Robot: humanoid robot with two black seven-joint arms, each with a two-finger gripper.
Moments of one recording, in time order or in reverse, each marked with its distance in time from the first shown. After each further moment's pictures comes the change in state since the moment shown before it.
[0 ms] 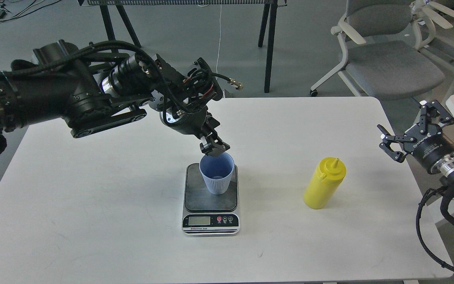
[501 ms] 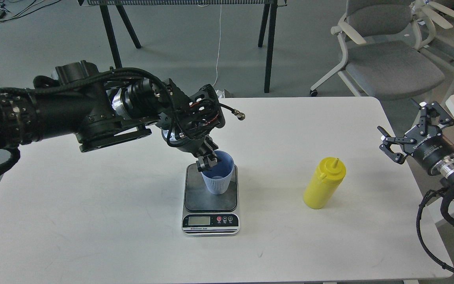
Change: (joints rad) left arm 0.053 -0.055 0.064 0.001 0.171 0.000 0.000; right arm -0.002 0.001 -0.011 -0.010 0.000 0.000 0.001
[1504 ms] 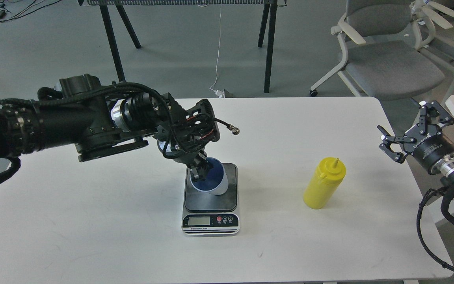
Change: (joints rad) left arm 0.060 -0.001 0.020 -0.002 0.090 0.000 0.000; right arm 0.003 -0.001 -0.001 -0.002 0.000 0.000 -0.007
